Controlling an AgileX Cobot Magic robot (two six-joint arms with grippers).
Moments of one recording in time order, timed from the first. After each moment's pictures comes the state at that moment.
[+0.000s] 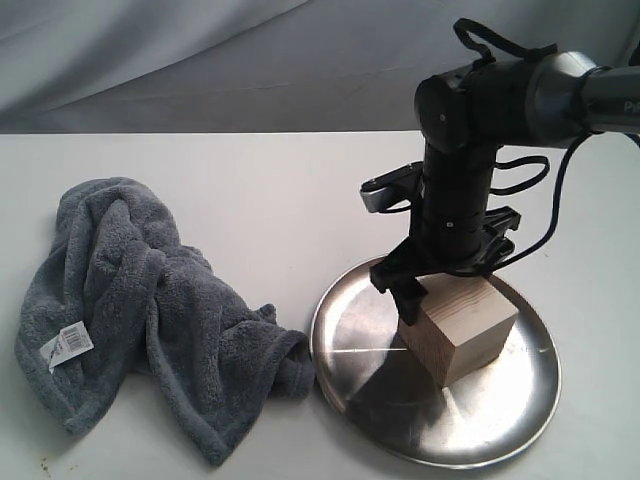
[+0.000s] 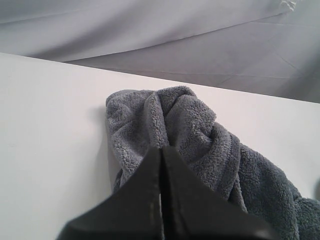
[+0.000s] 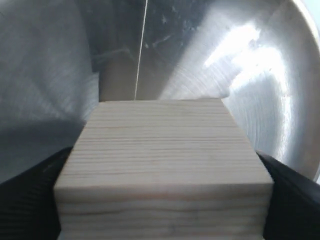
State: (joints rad) left arm -0.10 0.00 0.00 0.08 0.30 -0.28; right arm 0.47 2.05 -1.47 -0.04 1.14 -0.01
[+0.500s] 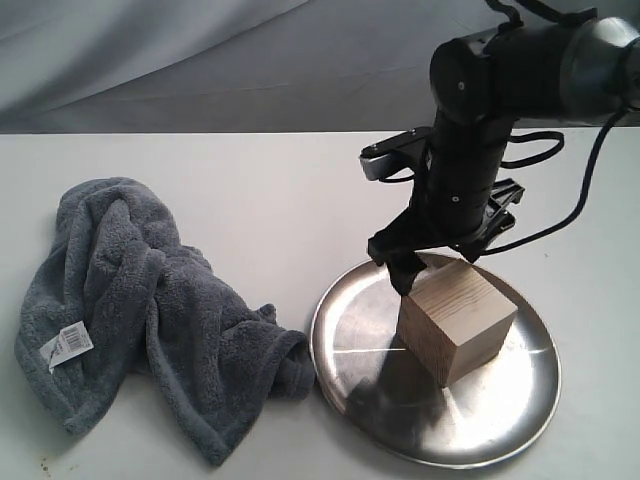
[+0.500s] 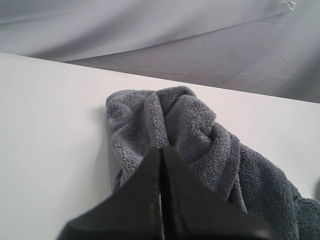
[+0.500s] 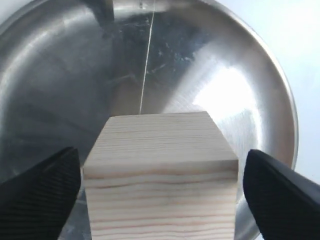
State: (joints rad) left arm -0.10 0.00 0.00 0.08 0.30 -0.28; right arm 0.47 1.96 -1.47 -0.04 1.11 -0.02
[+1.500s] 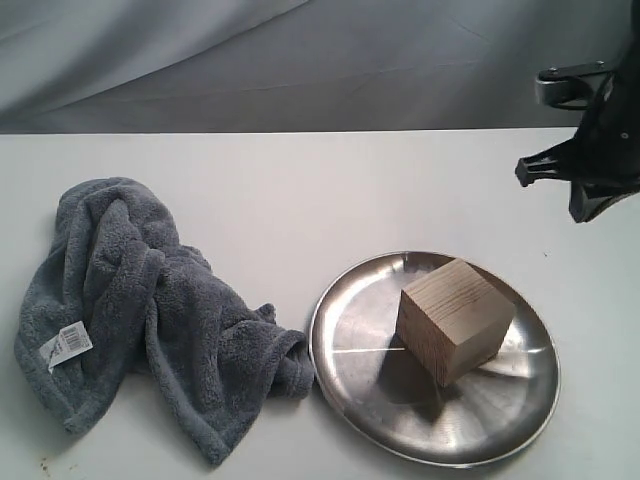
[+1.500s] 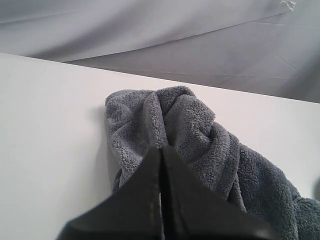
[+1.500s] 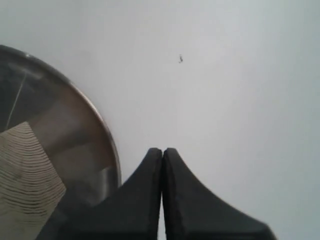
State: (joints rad) left arm -0.10 0.00 0.00 0.08 0.30 -0.28; right arm 0.10 1.83 -1.42 -0.09 1.09 0.03
